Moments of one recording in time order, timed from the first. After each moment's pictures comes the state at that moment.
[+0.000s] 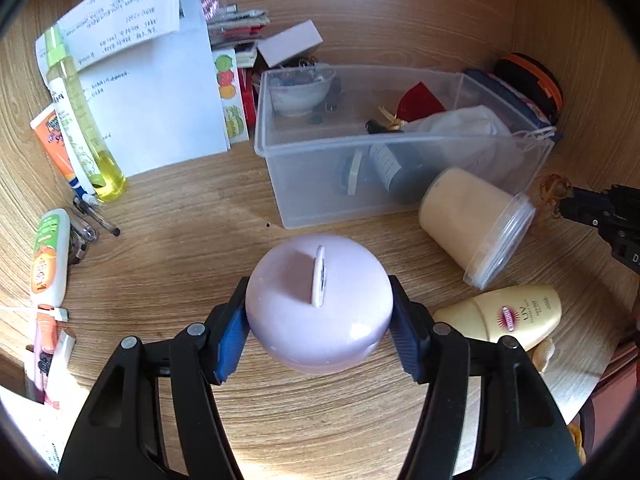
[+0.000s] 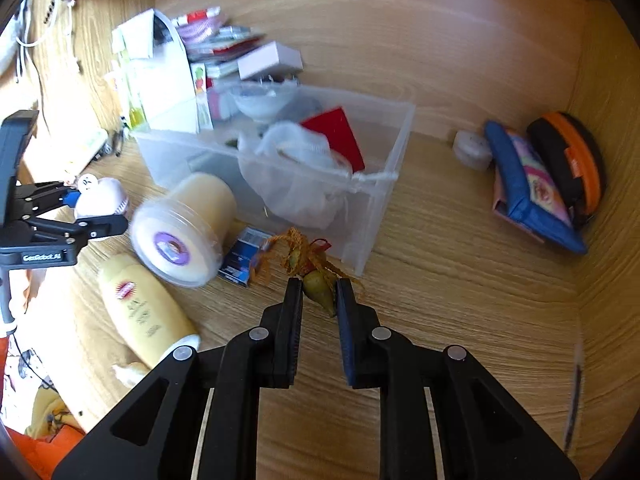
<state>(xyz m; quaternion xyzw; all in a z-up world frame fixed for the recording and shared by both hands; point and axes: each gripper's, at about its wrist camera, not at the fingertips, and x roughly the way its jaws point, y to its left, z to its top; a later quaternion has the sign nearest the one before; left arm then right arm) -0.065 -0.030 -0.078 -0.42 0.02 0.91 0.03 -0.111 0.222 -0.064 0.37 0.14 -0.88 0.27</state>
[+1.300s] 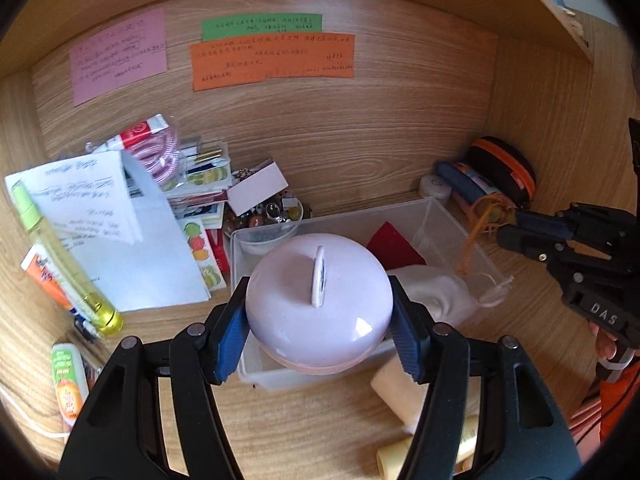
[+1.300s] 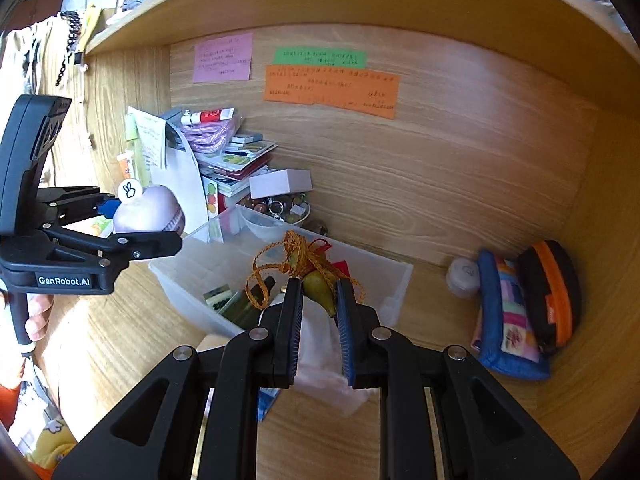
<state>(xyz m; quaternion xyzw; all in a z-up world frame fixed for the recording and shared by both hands) -0.139 -0.012 0.022 -0.34 0.02 0.94 0.07 -0.149 0.179 0.021 0.26 0.13 -0.91 0.29</state>
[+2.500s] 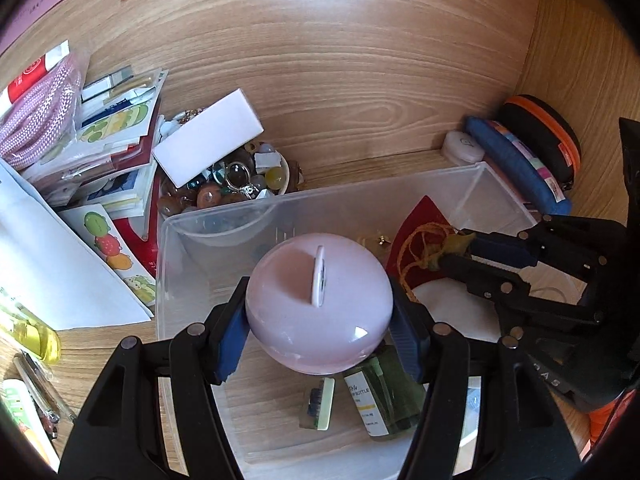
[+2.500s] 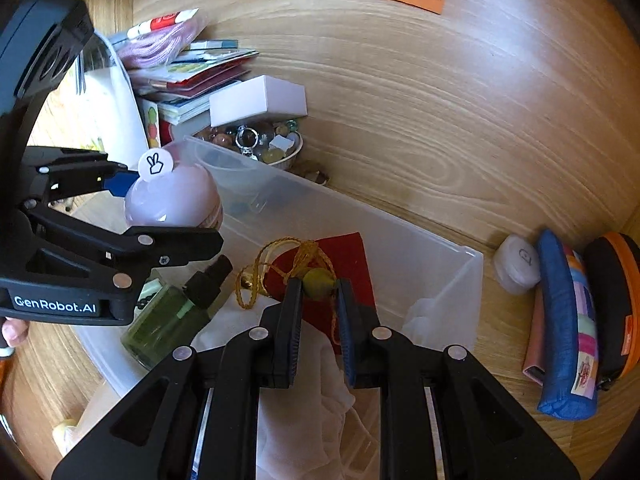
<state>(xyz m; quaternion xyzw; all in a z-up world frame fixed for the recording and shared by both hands) -0.234 -0.009 -0.044 -0.42 0.01 0.90 0.10 -0.251 0.131 -0.059 0.35 0.19 -0.87 0.28</state>
